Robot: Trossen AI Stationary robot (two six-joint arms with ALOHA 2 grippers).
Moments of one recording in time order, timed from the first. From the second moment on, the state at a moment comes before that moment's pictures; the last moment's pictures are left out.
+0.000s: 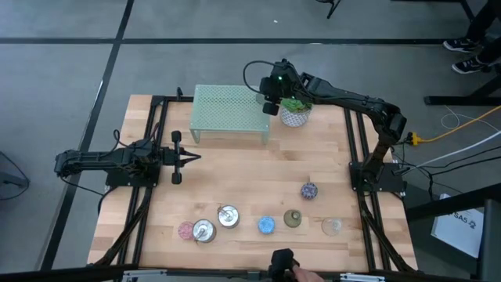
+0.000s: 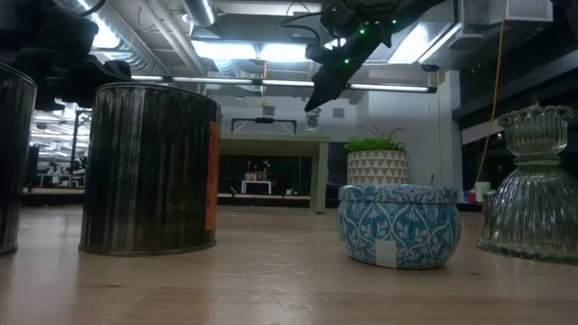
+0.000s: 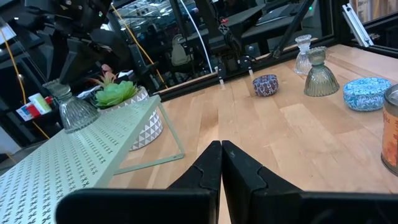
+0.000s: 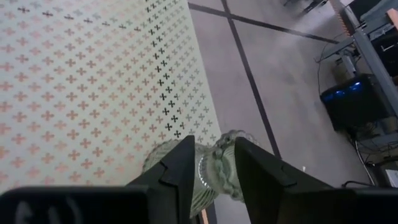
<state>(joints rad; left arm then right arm) 0.09 0.09 0.01 0.01 -0.04 0.34 -0.49 1.78 1.55 -0.44 0.15 -0.52</state>
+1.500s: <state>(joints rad) 0.09 0.09 0.01 0.01 -0.04 0.34 -0.46 1.78 1.55 -0.44 0.09 -0.69</state>
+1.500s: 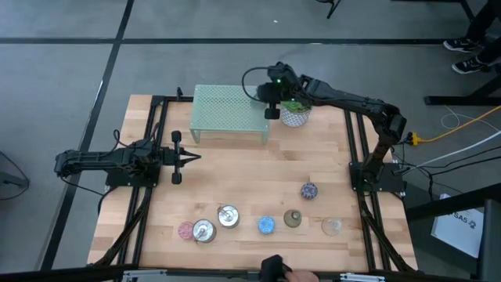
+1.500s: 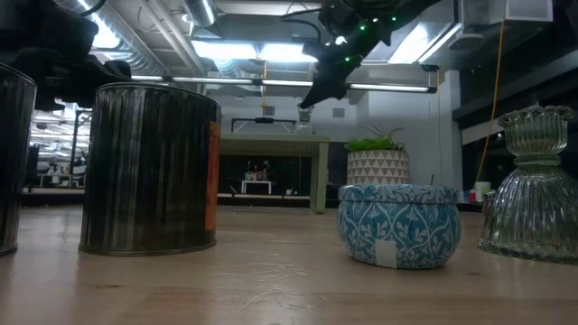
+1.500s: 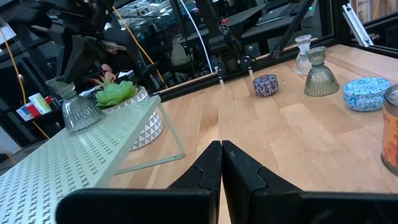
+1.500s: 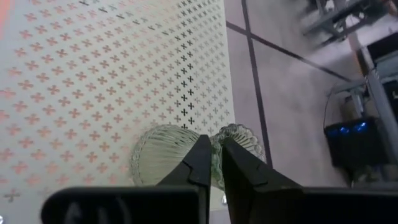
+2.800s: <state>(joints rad) 0.09 0.09 0.01 0.01 -0.03 0.34 -0.48 1.81 1.55 -0.37 0.15 -0.79</state>
